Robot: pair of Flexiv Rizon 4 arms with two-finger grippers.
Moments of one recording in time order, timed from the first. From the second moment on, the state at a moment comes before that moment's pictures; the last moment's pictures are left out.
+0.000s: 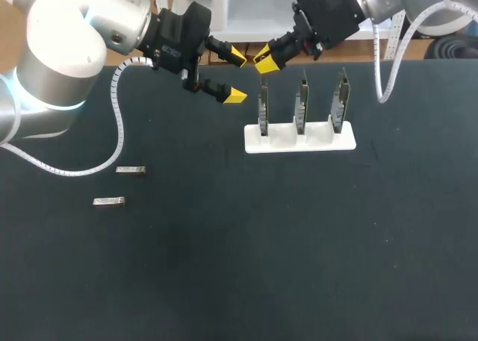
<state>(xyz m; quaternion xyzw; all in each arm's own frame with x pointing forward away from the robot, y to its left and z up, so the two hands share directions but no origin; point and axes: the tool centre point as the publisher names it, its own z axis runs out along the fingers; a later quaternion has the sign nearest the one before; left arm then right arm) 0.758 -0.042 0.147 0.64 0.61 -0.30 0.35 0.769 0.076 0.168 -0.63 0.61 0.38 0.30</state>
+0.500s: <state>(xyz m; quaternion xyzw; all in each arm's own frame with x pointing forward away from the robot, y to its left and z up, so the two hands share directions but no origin) 0.758 -0.042 0.147 0.64 0.61 -0.30 0.35 0.768 0.072 0.168 -0.63 0.61 0.38 0.30</state>
